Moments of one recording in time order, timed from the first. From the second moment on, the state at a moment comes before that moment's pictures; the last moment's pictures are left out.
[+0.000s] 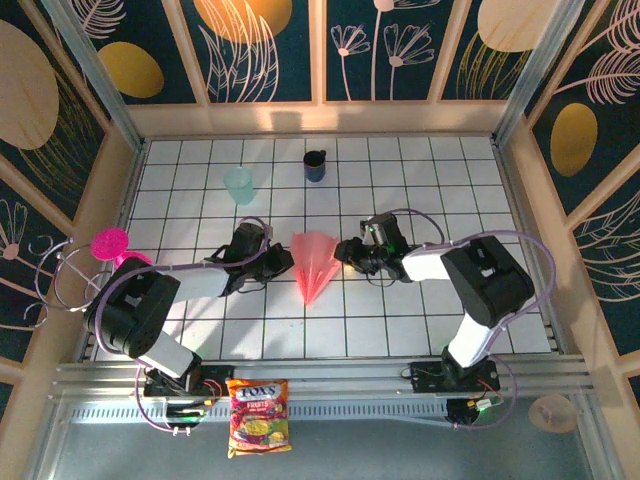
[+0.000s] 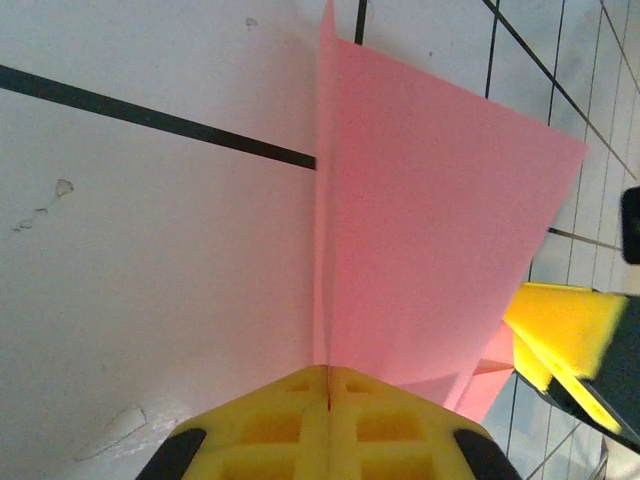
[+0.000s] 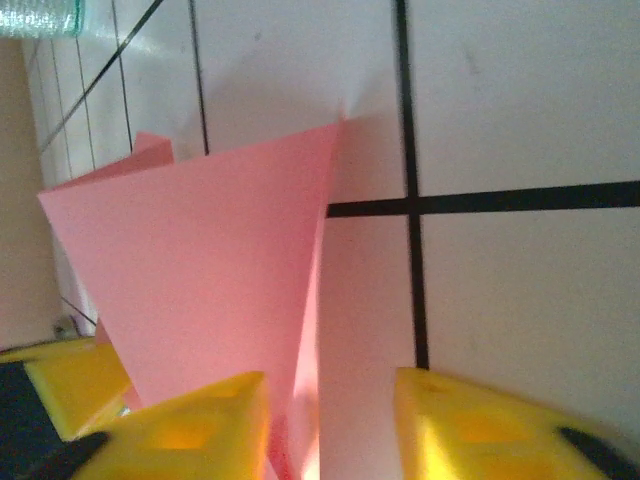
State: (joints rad) left arm -0.52 1.56 0.56 0.23 0.34 -0.98; right arm 0.56 1.70 0.67 0.28 -0.43 0.91
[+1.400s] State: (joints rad) left arm -0.52 1.56 0.57 0.25 0.36 -0.99; right arm 0.85 1.70 0.90 -0.11 -0.09 0.97
